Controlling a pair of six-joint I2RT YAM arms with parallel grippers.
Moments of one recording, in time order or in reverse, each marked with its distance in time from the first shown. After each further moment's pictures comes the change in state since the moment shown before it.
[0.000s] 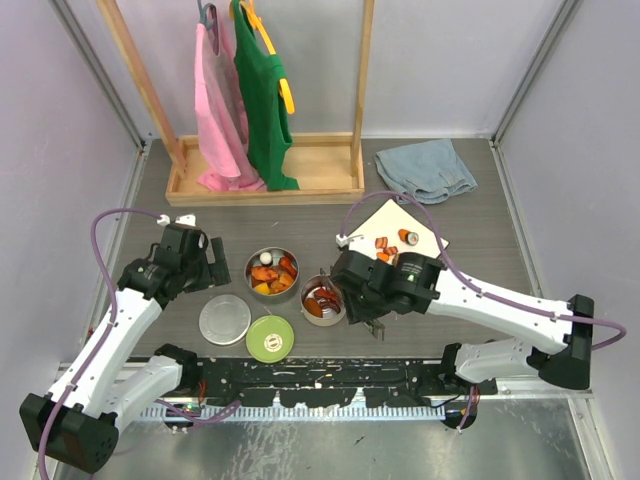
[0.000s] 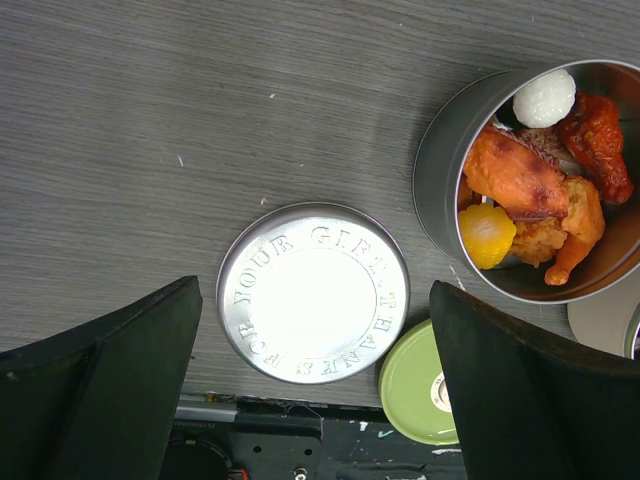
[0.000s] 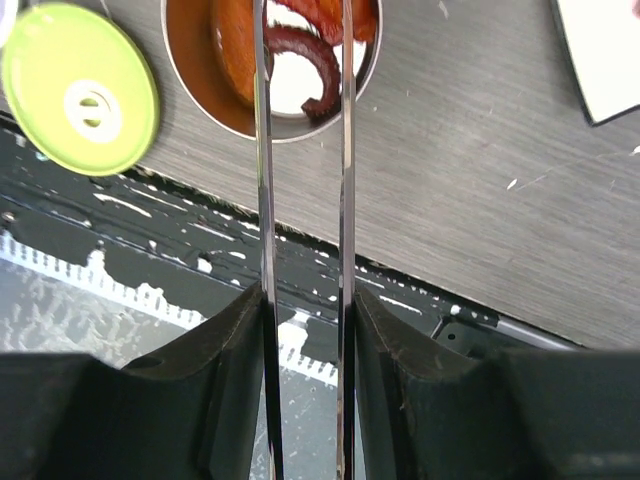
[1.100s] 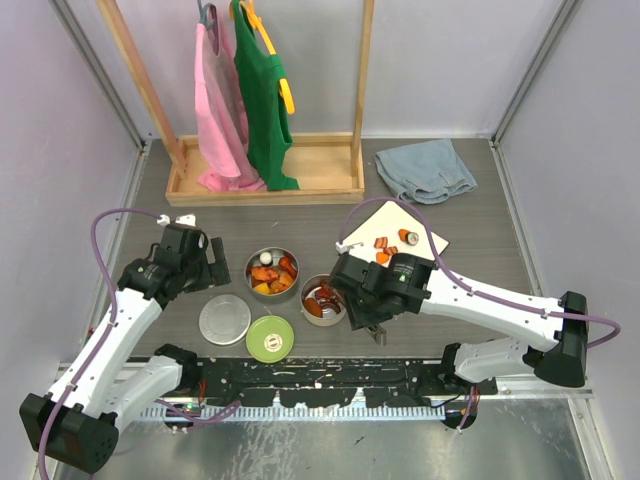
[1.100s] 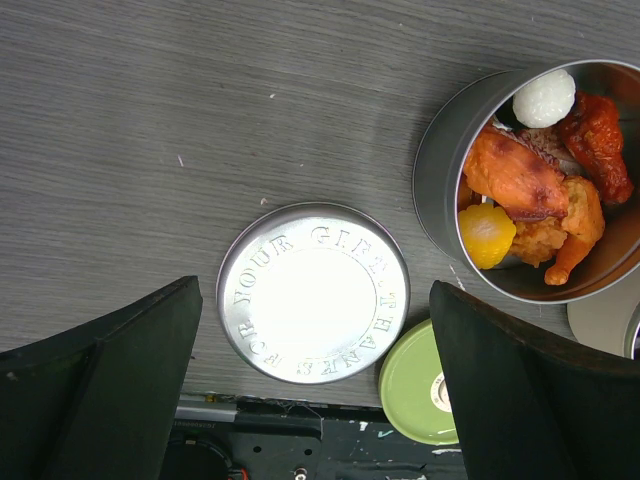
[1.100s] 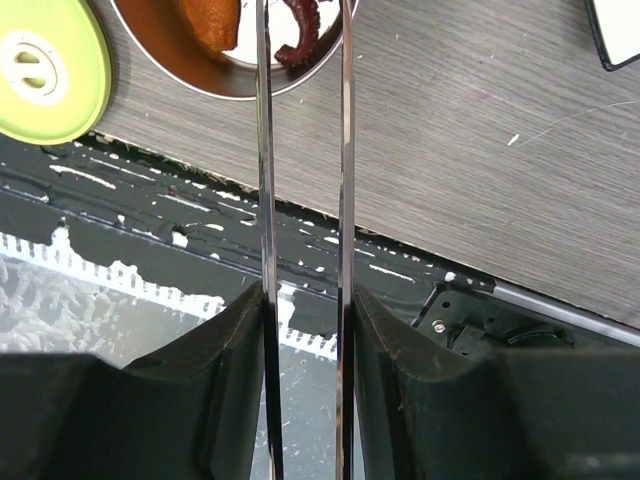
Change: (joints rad) left arm 0.000 0.000 0.000 0.000 0.000 0.000; right arm 0.000 0.019 -0.014 -0.047 -0.042 0.022
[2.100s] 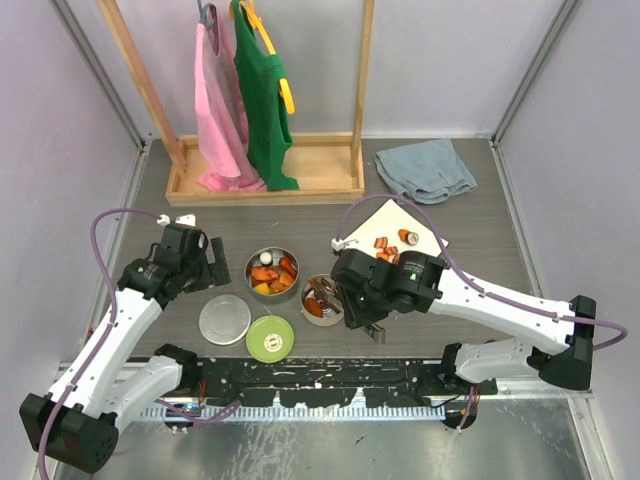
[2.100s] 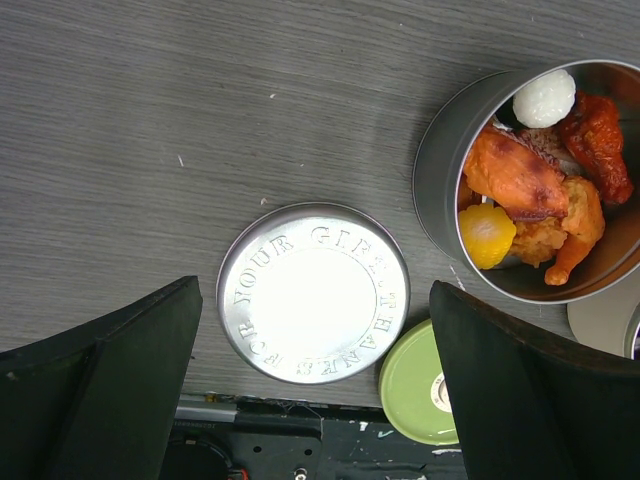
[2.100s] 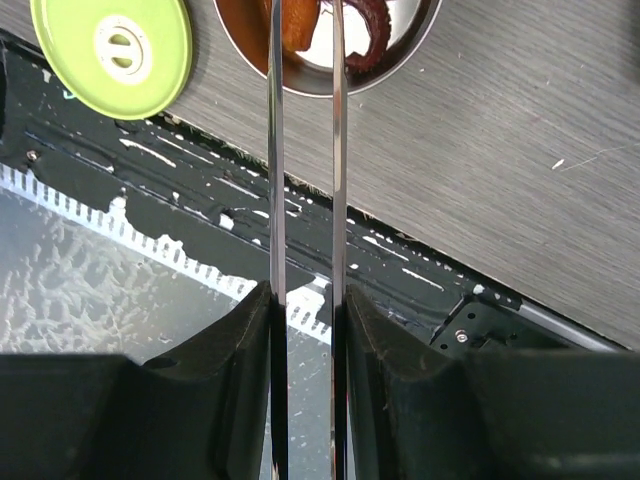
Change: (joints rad) left arm 0.000 0.000 0.000 0.000 0.000 0.000; right arm -0.022 -0.035 0.040 0.043 -0.072 -0.075
